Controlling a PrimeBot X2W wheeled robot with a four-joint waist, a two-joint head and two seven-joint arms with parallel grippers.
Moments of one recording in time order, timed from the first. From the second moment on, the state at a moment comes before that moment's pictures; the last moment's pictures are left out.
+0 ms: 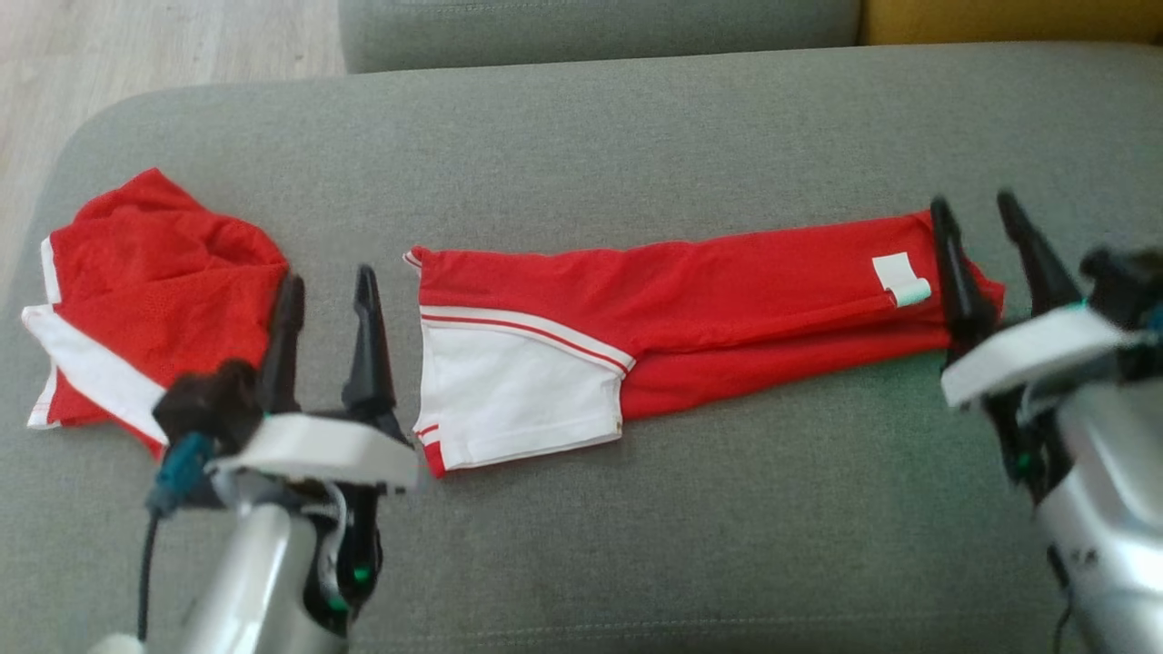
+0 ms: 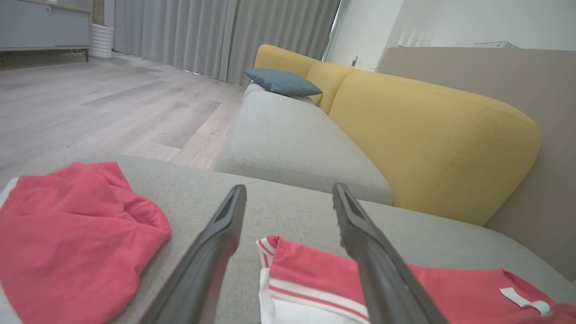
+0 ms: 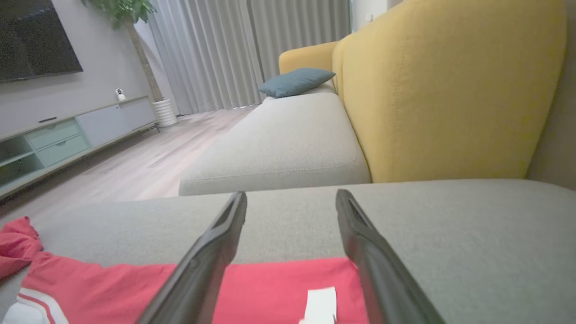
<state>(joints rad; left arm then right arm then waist) -0.21 0.14 -0.32 0.14 -0.49 0.19 -0.26 -0.51 -0.36 0.37 0.61 0.58 0.12 -0.25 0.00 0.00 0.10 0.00</state>
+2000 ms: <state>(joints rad) -0.27 0.04 -0.15 0.20 -0.33 0.03 -0.26 -0.58 -0.17 -0.19 0.88 0.31 0.12 0.02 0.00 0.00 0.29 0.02</state>
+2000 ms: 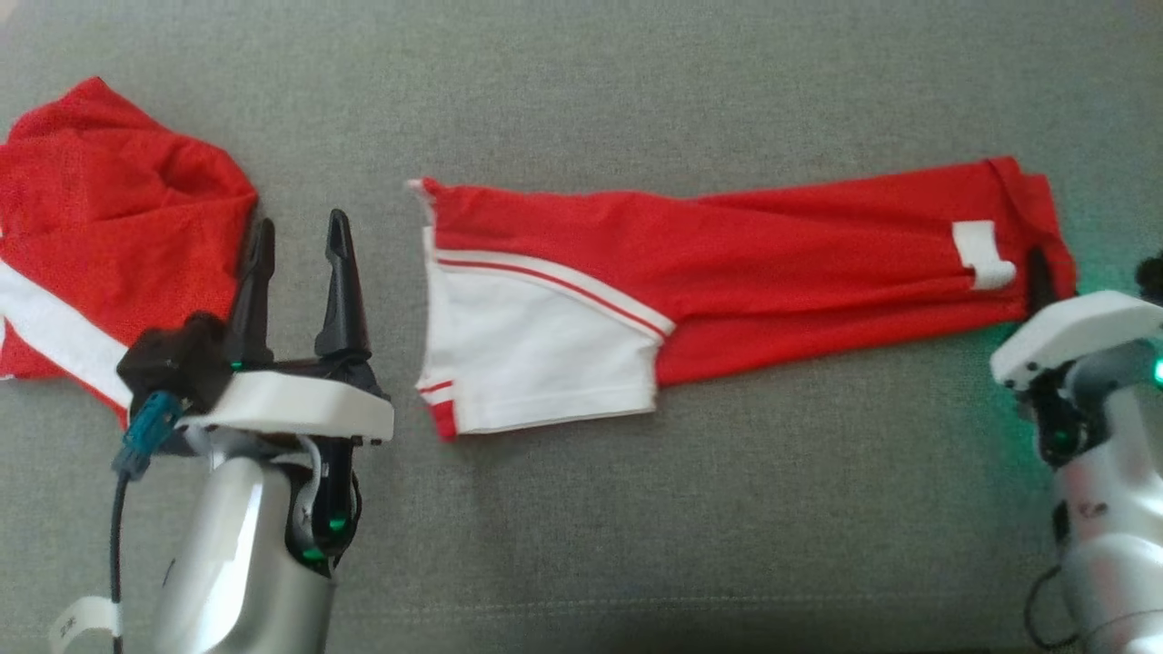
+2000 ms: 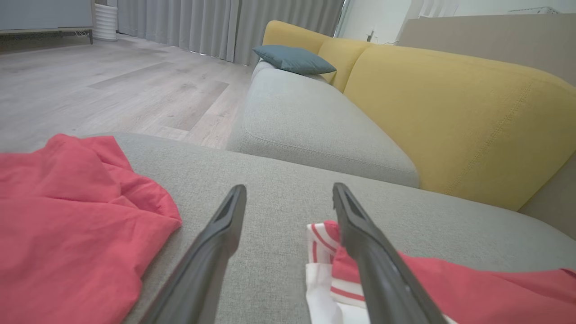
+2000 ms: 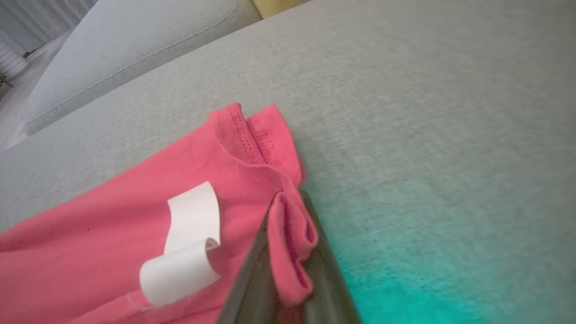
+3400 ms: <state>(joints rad) -0.17 0.04 -0.16 0.20 -0.40 0.04 -0.26 -0.44 -0.06 0.08 0.48 0.43 0.12 0.16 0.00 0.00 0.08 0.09</state>
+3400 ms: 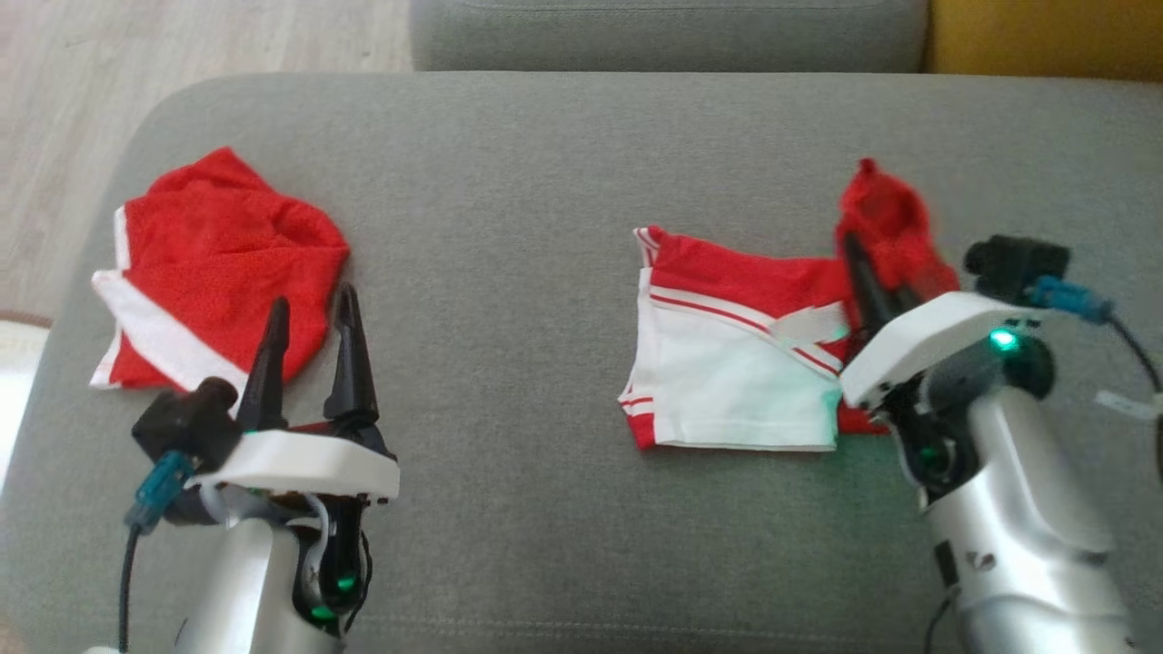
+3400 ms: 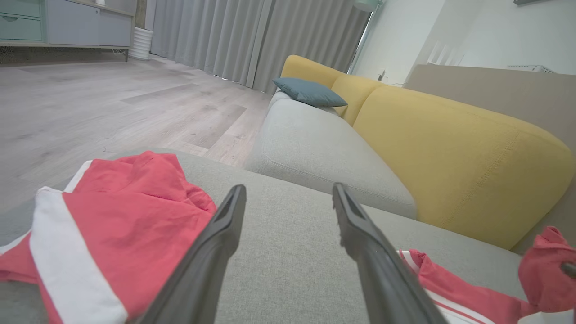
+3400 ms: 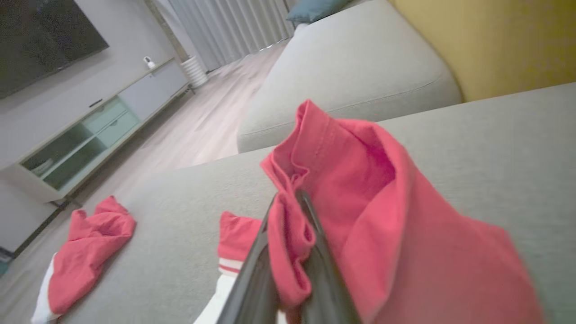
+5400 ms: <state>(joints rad) -0.14 0.04 -0.20 0.13 -0.37 0.04 -0.26 -0.31 -0.11 0.12 0.45 0.14 0.12 -0.25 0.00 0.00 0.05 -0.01</state>
